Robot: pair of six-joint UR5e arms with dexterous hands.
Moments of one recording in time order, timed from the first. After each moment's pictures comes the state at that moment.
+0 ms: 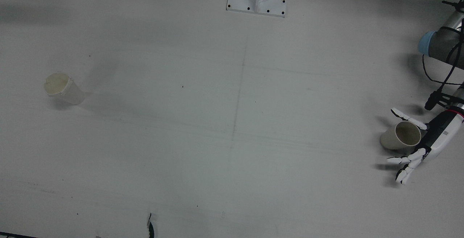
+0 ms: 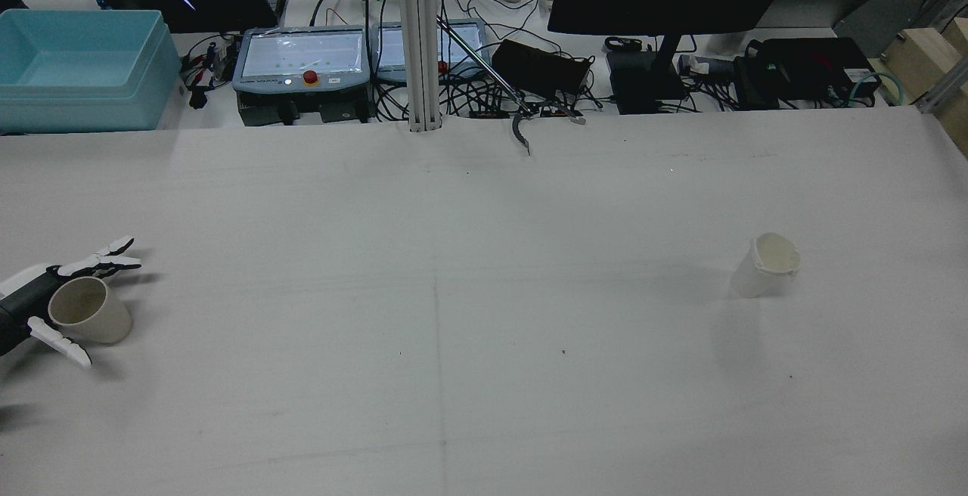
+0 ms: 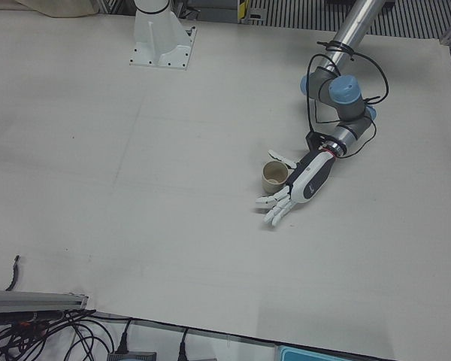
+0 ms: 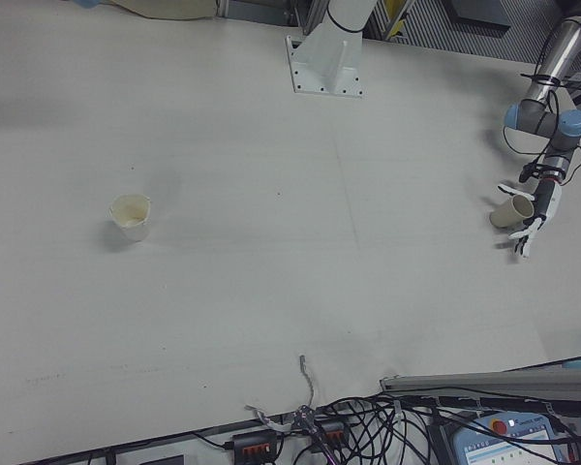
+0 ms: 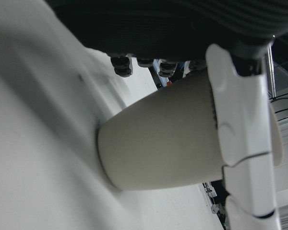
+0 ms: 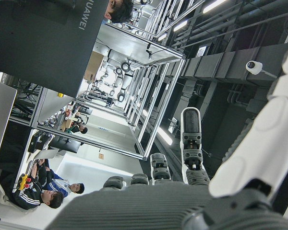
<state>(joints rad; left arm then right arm) -0.80 -1.53 -1.44 -0.42 1.38 0.57 1.37 -1.78 1.97 -3.25 -1.10 -0.34</state>
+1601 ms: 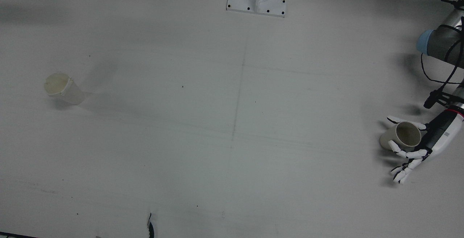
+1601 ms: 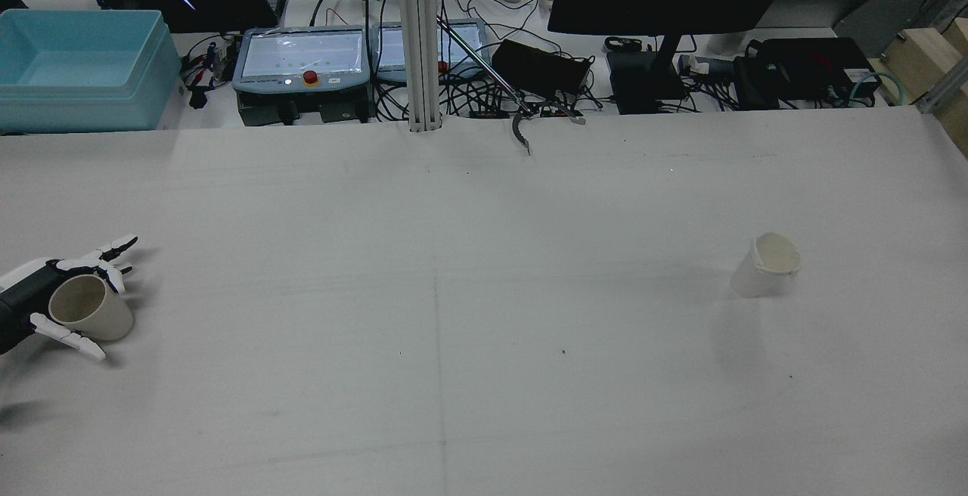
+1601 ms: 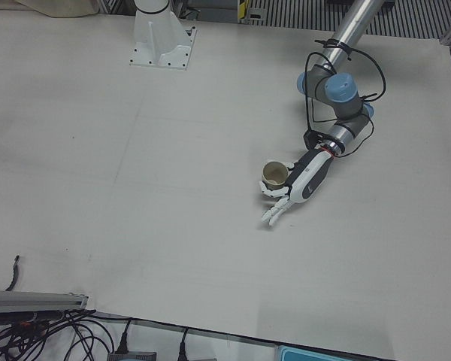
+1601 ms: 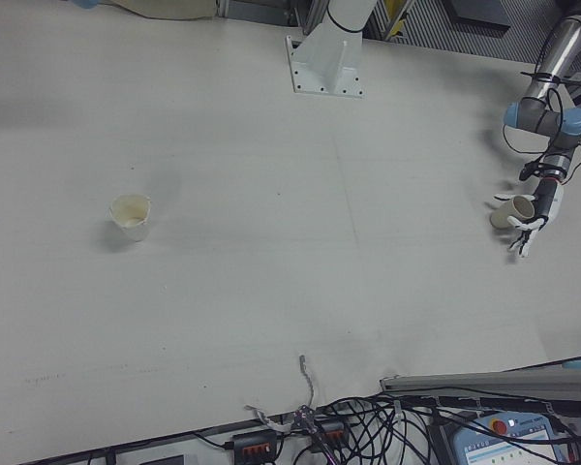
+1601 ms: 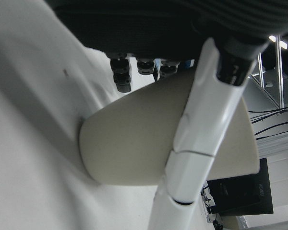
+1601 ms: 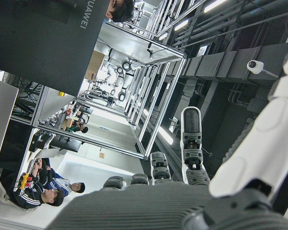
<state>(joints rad) -0.80 -1.53 -1.49 -0.35 1.37 0.49 1.37 -1.78 1.97 -3.25 -1.10 -0.34</state>
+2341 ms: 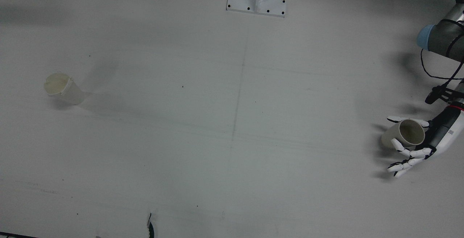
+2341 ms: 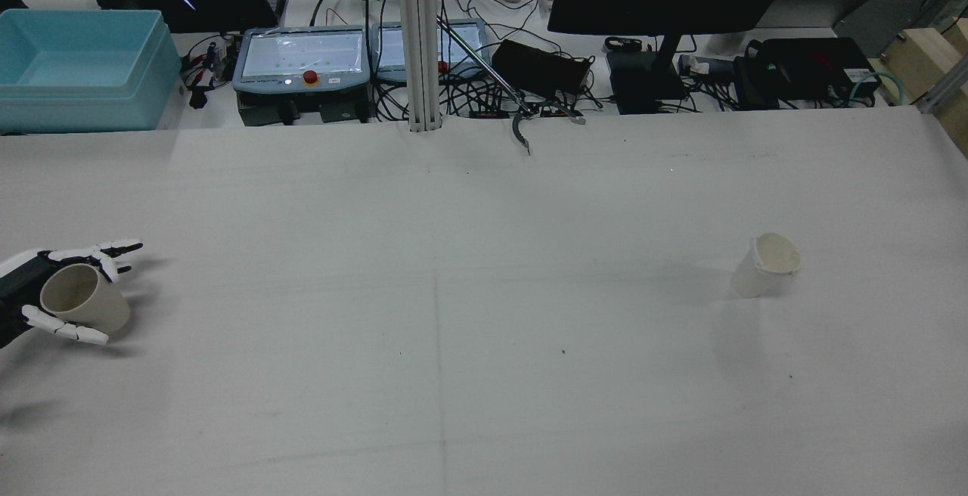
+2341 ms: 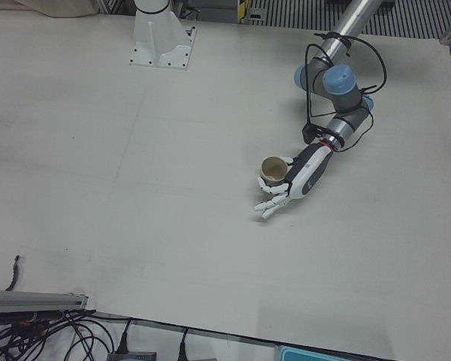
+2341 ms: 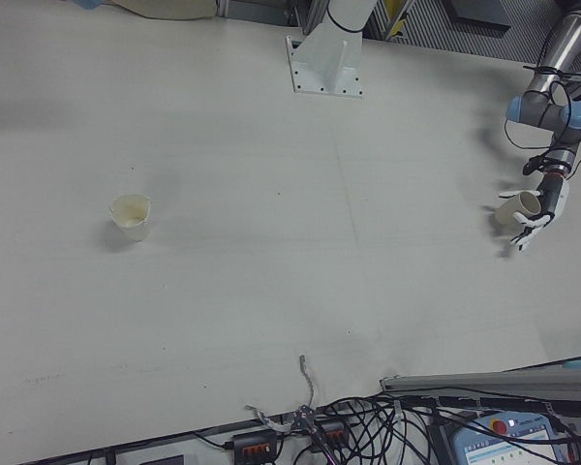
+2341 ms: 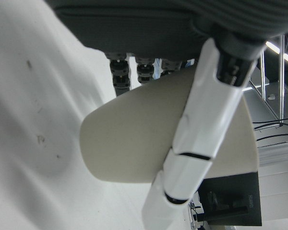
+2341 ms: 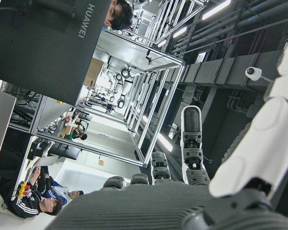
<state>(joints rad) -0.81 -1.51 -1.58 -0.27 1.37 0.41 1.37 -1.76 1.97 -3.25 -1.13 -0.34</state>
